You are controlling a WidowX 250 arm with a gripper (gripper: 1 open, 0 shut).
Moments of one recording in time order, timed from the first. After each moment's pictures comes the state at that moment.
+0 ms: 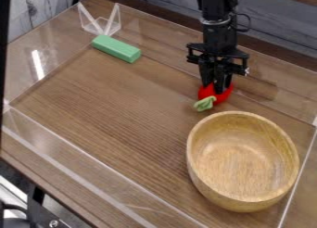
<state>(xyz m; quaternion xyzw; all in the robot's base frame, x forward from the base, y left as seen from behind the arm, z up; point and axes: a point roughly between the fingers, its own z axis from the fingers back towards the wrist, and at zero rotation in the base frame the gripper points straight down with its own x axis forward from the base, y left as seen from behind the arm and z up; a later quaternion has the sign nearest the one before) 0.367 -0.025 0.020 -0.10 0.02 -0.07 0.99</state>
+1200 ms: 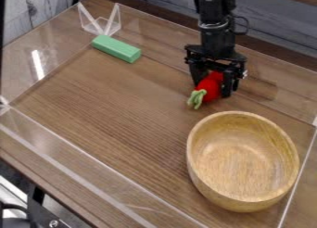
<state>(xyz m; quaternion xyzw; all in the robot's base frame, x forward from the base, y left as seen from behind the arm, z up) 0.361 -0.012 0.026 -0.11 0.01 -0.05 0.99</state>
